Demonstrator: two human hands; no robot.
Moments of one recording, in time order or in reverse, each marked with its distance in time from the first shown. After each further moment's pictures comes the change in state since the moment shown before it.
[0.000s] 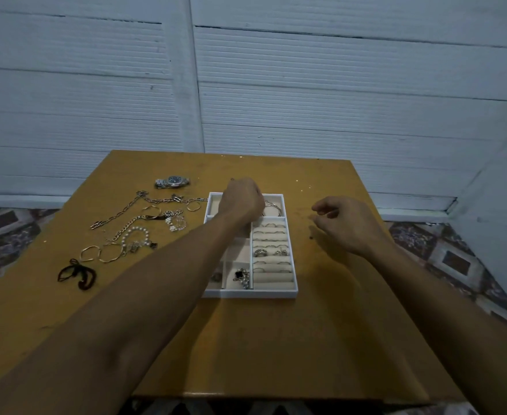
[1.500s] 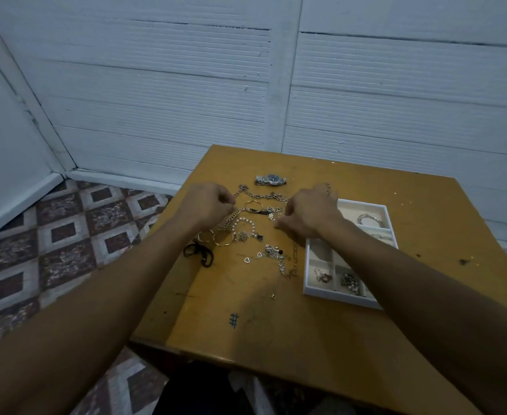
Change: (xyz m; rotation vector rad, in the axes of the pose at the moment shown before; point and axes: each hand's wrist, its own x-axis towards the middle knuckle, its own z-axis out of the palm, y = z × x) left_hand -0.064 -0.181 -0.173 0.118 0.063 -0.058; right_hand 0.038 -0.204 0.121 -0.491 -0.274 -0.232
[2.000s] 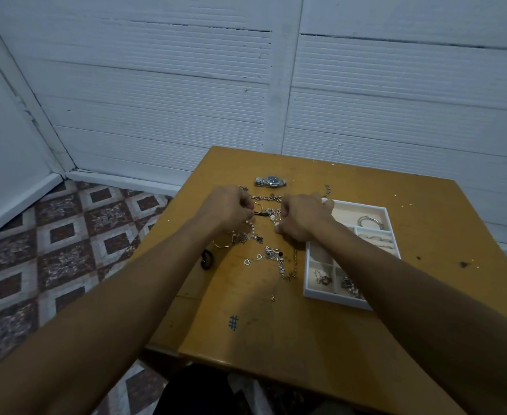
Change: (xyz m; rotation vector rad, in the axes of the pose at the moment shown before) left_hand 0.006 0.026 0.017 0.018 -0.080 0.052; right_hand 0.005 -0.009 0.007 0.092 -0.038 0.049
